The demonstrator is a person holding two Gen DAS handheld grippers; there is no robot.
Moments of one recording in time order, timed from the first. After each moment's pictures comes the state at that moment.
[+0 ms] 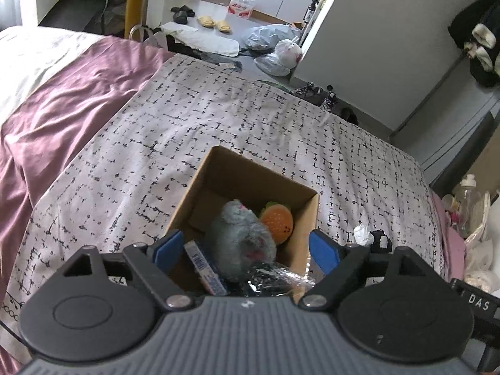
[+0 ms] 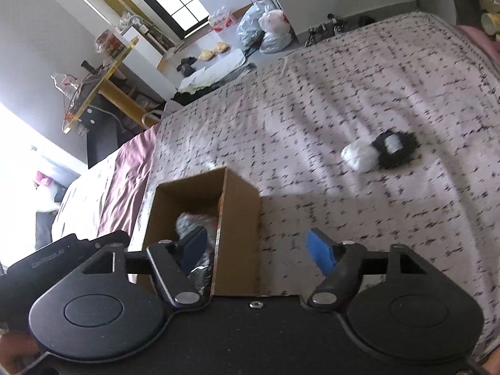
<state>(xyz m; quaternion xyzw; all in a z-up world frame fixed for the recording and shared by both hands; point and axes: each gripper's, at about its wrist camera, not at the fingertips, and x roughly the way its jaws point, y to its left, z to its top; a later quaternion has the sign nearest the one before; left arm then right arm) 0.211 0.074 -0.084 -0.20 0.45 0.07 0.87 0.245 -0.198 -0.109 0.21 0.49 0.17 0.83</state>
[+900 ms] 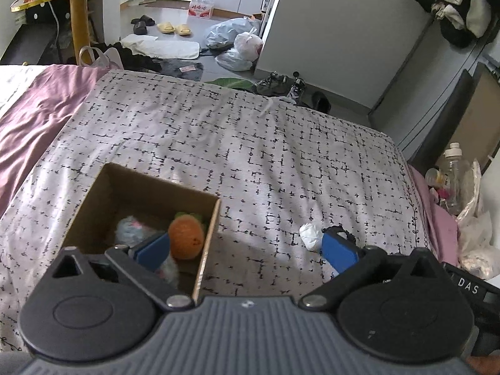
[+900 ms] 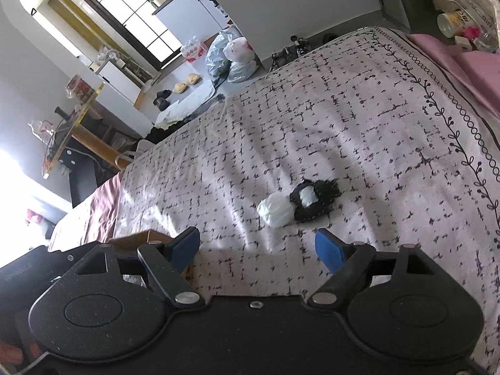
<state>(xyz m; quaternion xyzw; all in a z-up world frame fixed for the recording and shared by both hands) 0.273 -0.040 -0.082 -0.14 0.45 0.04 0.88 0.288 -0.306 -0.133 0.24 0.46 0.13 0.84</state>
